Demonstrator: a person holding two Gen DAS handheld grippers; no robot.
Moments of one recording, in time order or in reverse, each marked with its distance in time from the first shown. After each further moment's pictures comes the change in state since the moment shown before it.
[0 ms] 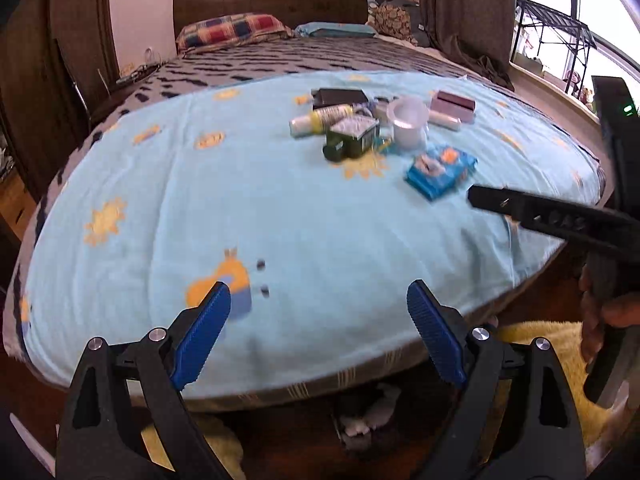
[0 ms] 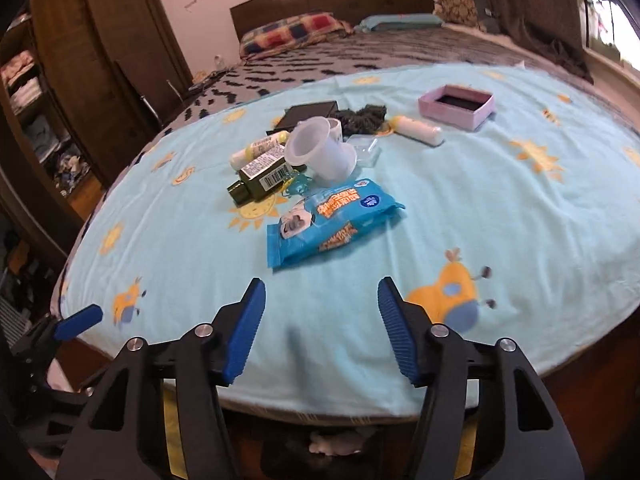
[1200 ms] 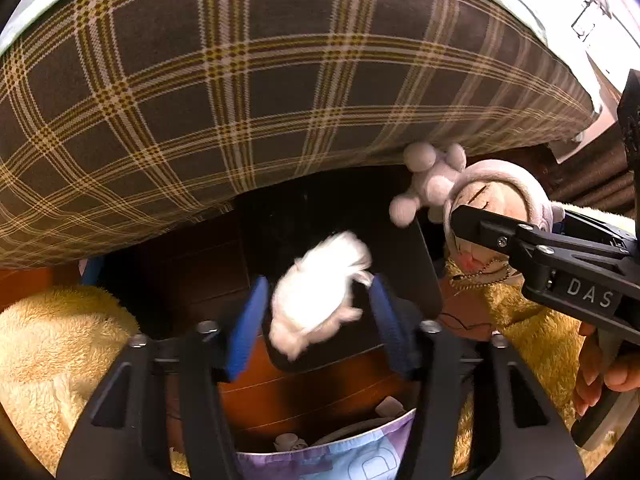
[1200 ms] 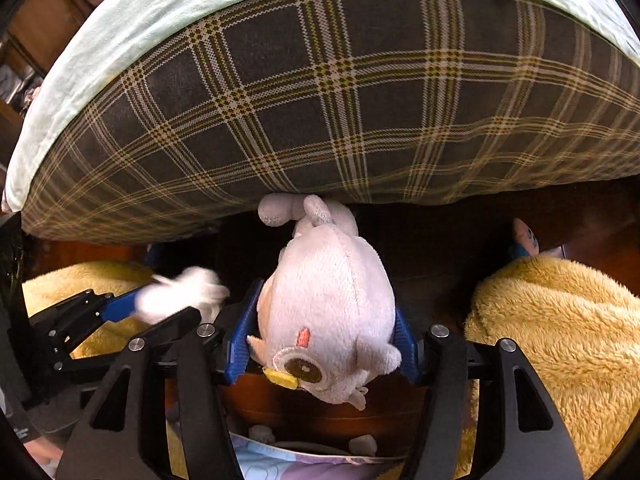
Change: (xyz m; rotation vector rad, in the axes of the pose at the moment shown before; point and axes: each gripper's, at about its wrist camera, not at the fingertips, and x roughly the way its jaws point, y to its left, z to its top) left arm 0.097 -0.046 -0.167 -0.074 0.407 -0.168; right arm 0.061 -0.032 -0.181 0.020 0.342 -0.094
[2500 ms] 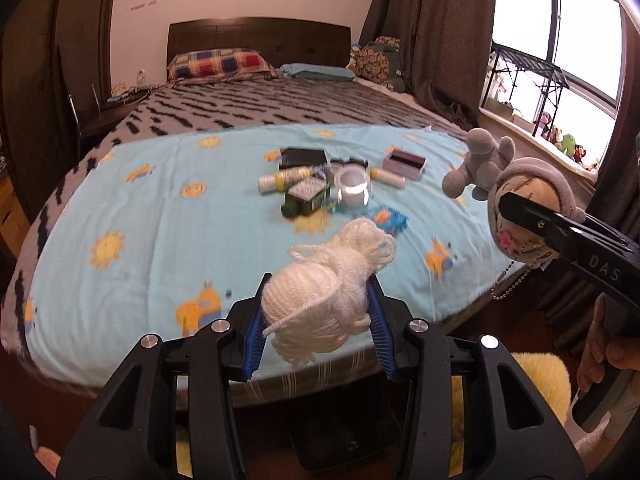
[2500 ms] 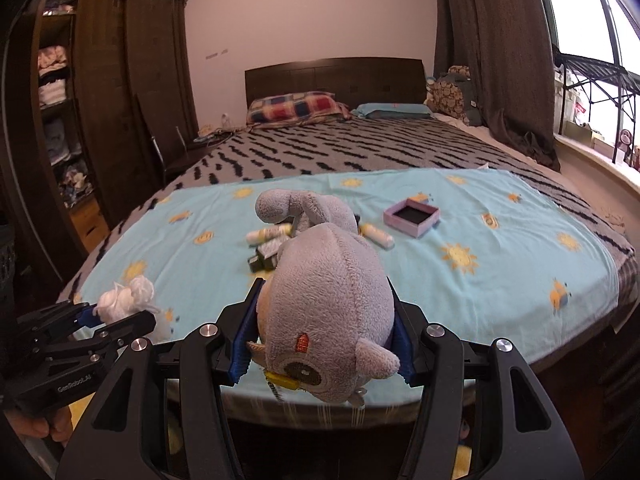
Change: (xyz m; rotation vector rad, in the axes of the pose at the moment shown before) left arm -0.231 -0.020 0.086 0.055 -0.531 0.046; right arm -0.243 0.023 0.076 -0.149 -0.626 -0.046
